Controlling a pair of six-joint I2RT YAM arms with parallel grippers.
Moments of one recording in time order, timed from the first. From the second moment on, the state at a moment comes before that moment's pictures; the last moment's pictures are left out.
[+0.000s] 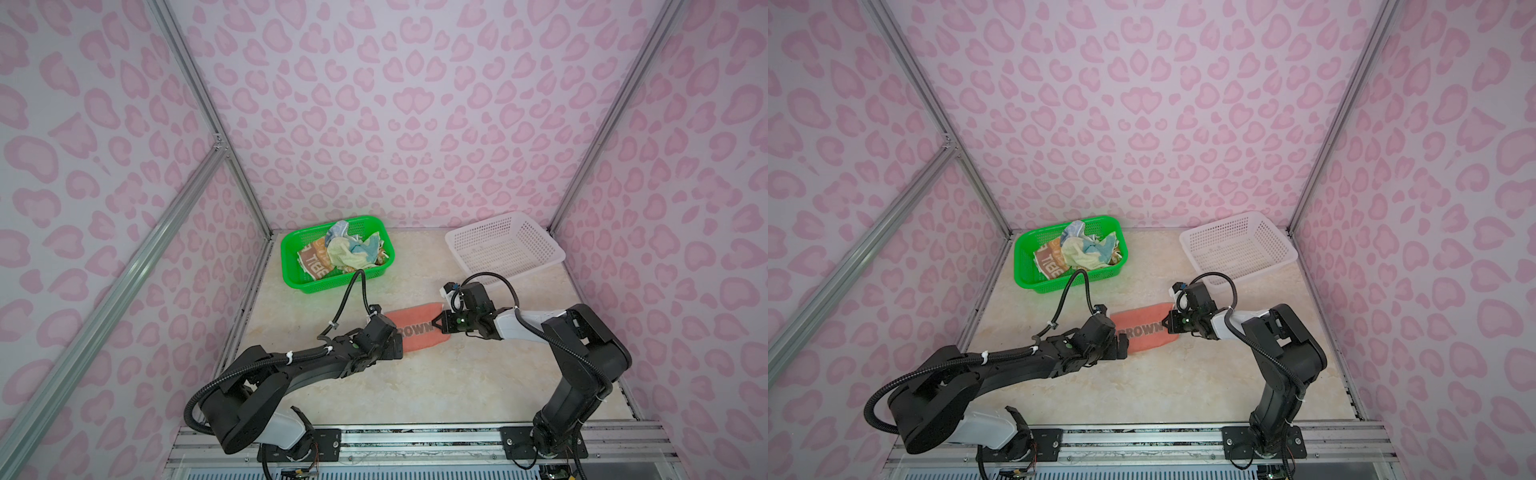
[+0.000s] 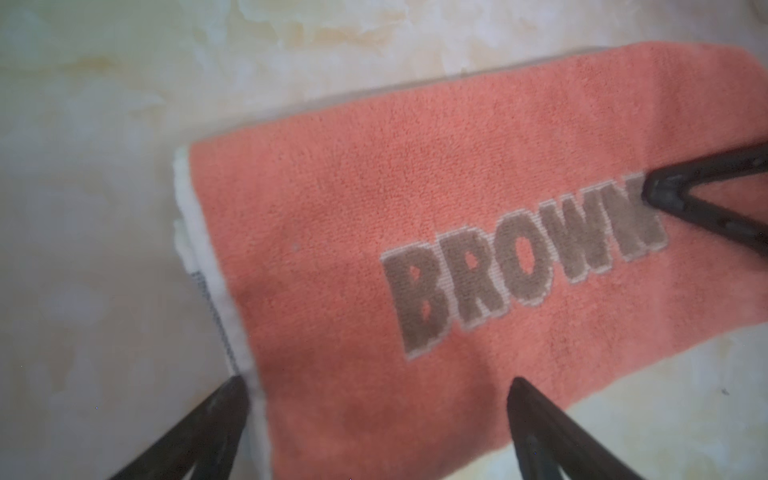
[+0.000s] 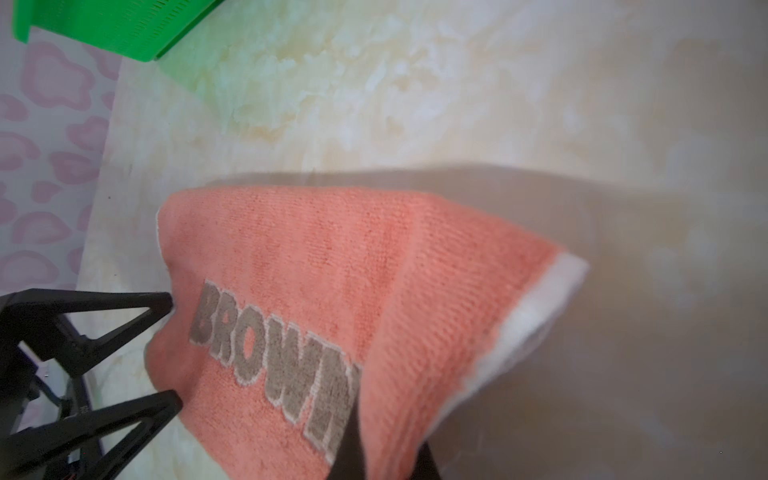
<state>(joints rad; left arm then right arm) -0.81 1.43 0.61 -0.15 -0.17 -0.68 0.52 1.73 0.82 0.06 -0.43 0.35</state>
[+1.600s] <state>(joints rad) -0.81 1.29 0.65 -0.27 -0.44 -0.61 -0.04 2.18 2.10 -0.81 -0.30 -0.40</state>
